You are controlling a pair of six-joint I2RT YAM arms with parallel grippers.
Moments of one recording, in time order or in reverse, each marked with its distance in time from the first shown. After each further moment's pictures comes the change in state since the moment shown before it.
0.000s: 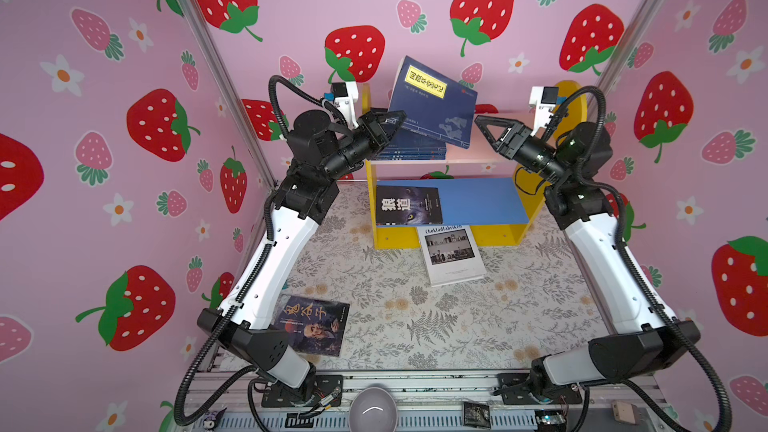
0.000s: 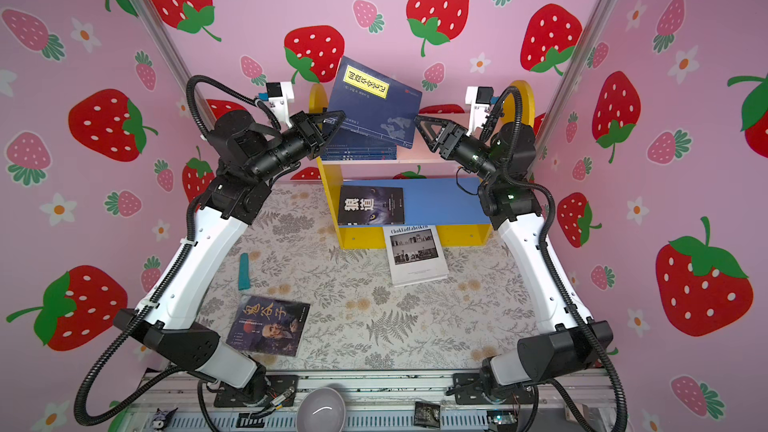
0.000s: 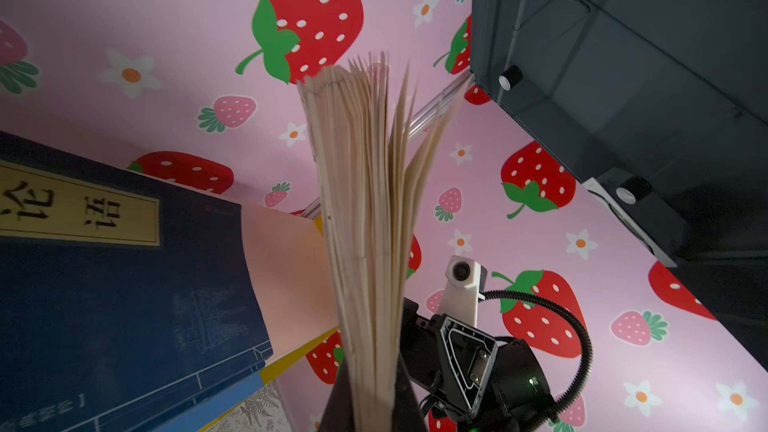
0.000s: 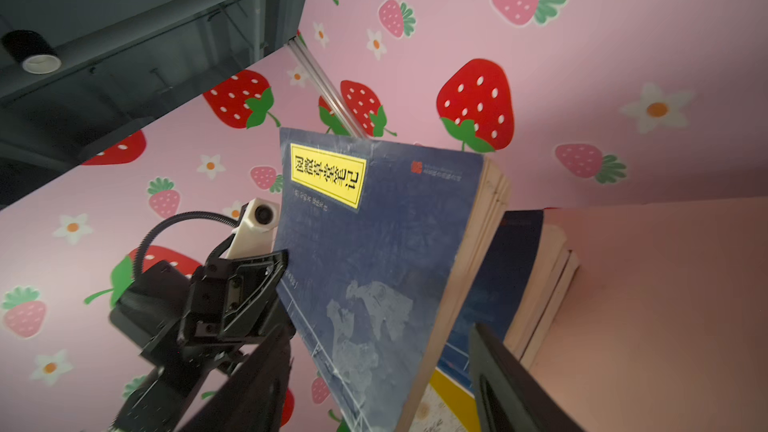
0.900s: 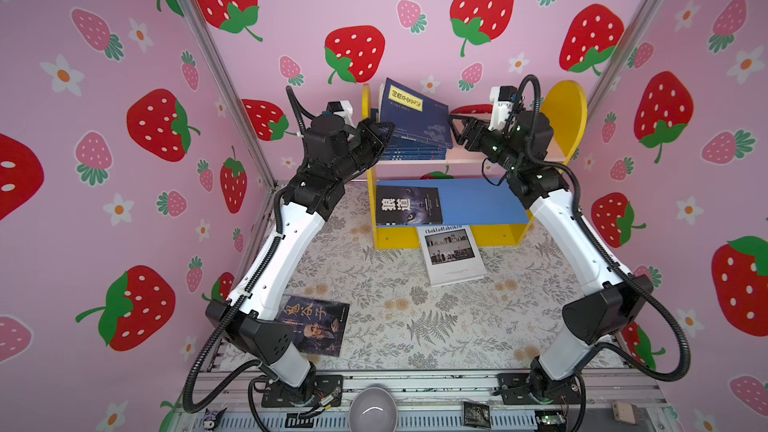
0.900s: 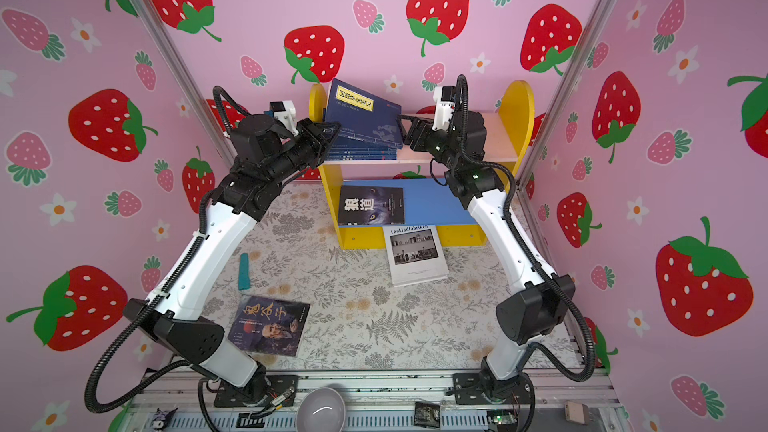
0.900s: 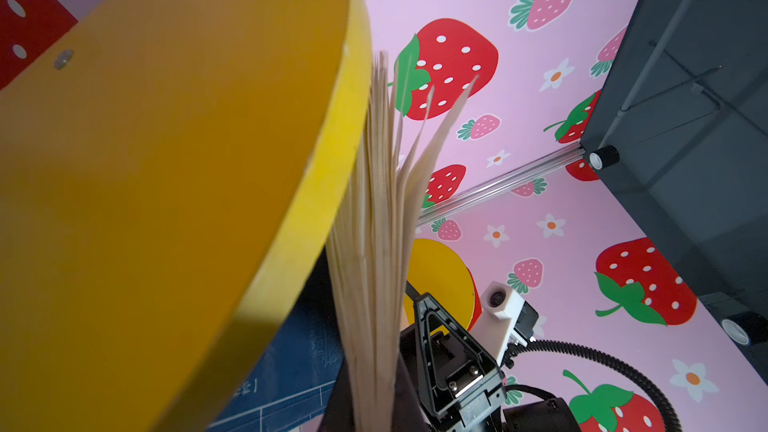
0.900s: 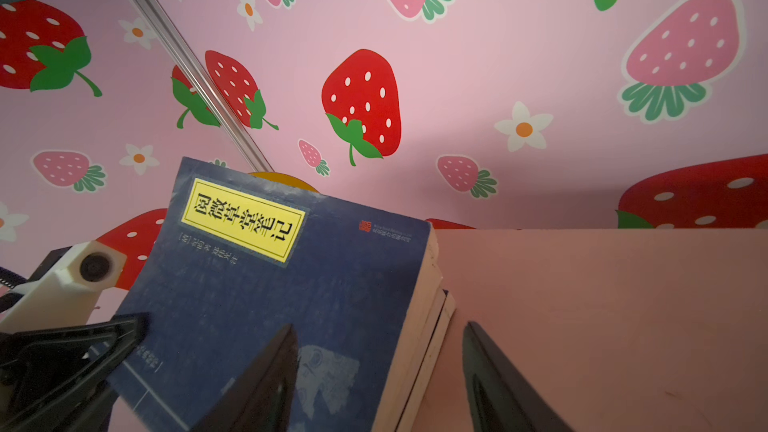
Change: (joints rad) left arm 0.003 0.043 -0.009 -0.129 -0.200 -0.102; right arm 0.108 0.255 0.213 -0.142 0.281 -0.264
